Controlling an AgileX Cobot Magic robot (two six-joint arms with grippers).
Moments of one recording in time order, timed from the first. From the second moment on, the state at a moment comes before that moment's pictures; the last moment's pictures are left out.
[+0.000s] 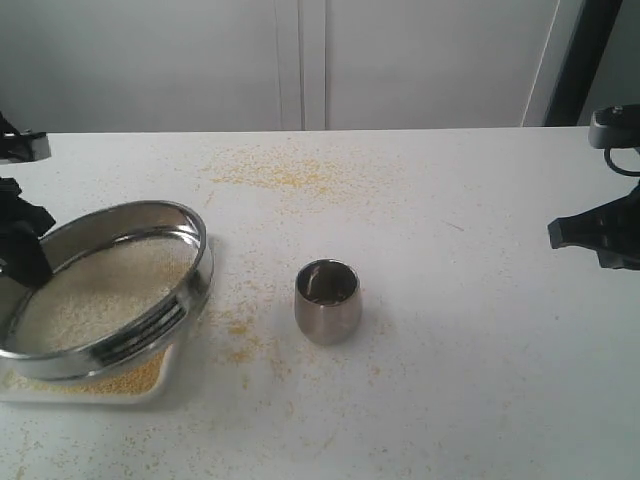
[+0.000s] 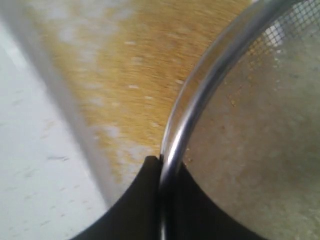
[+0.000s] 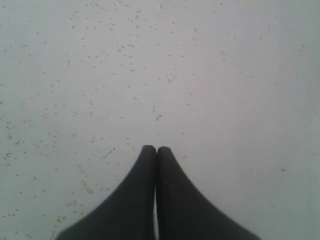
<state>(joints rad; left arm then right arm) 0.07 1.82 -1.33 -0.34 1.18 0.53 0.04 1.35 -0.85 -0.02 0.61 0.02</state>
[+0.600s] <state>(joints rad) 0.07 1.81 -1.33 -0.24 1.16 0.43 0.04 1.35 -0.85 -0.02 0.61 0.02</state>
